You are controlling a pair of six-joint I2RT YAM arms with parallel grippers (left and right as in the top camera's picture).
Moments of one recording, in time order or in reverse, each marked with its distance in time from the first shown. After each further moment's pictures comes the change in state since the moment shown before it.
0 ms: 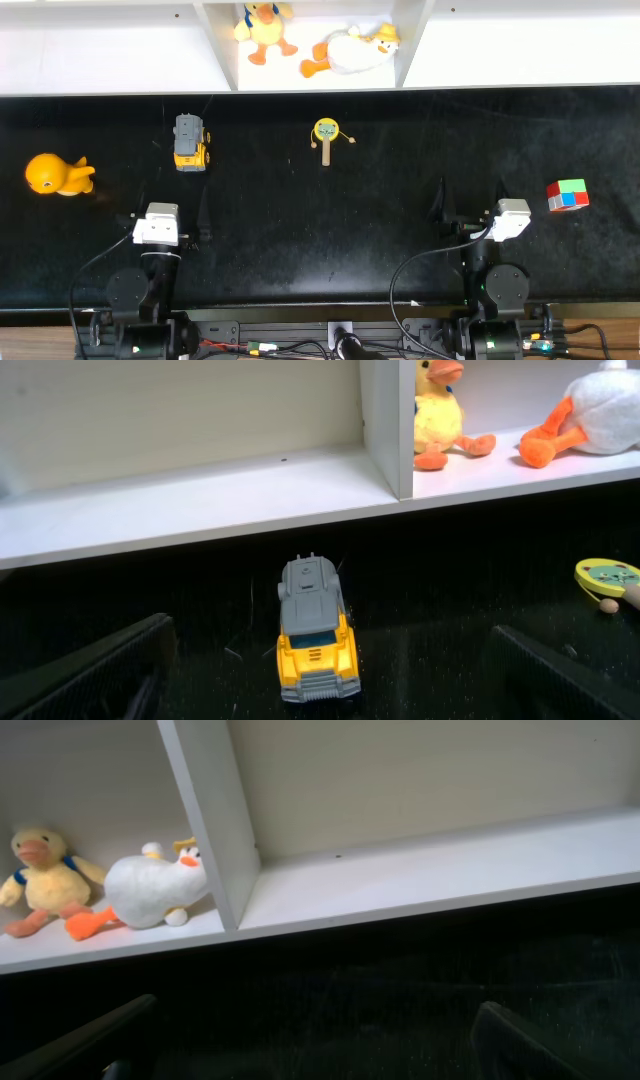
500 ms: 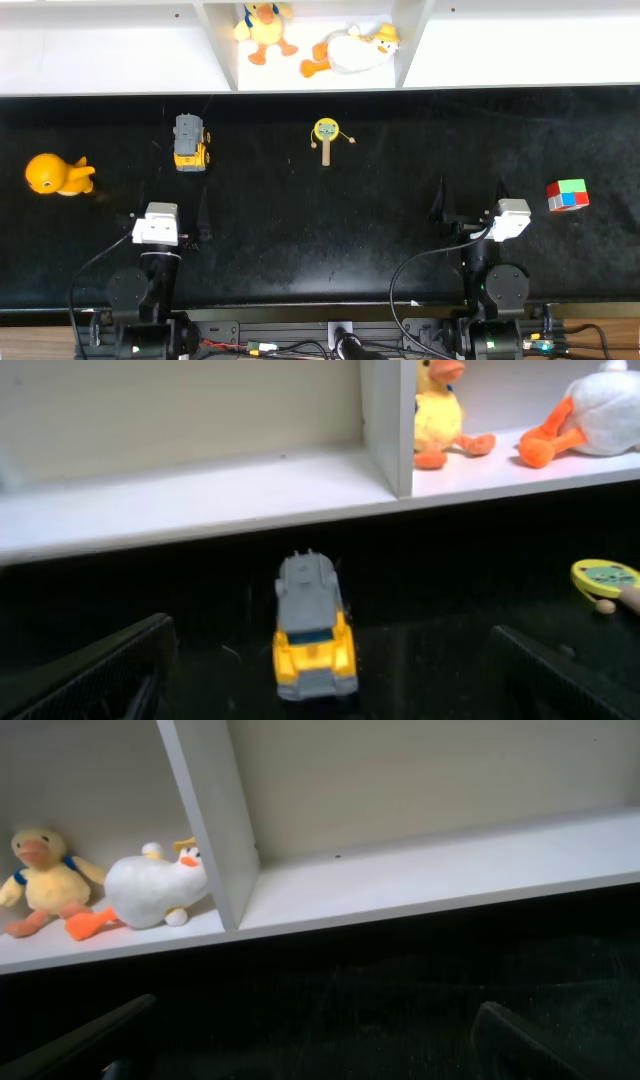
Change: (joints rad) left arm 0.000 0.025 0.012 -0.014 0.001 -0.036; right arm 0.000 0.000 0.000 0.000 0.000 0.000
